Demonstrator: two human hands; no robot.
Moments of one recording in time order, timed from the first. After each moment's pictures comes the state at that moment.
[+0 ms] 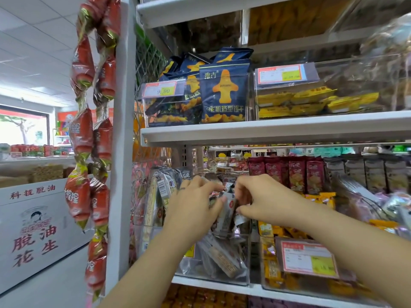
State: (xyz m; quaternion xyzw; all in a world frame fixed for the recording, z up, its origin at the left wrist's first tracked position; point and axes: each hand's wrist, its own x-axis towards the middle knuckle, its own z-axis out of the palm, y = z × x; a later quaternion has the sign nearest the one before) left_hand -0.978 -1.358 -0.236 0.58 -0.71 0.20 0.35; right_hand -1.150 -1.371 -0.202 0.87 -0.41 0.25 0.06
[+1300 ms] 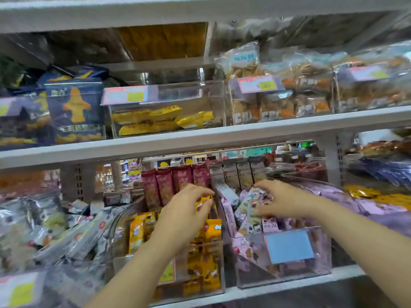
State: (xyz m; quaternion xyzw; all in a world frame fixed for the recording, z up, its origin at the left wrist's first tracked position) left_hand -1.198 -1.373 -0.231 0.42 -0.81 0.06 0.40; right_hand -1.441 -1.370 -0.217 0.74 -0.63 0.24 -0.02
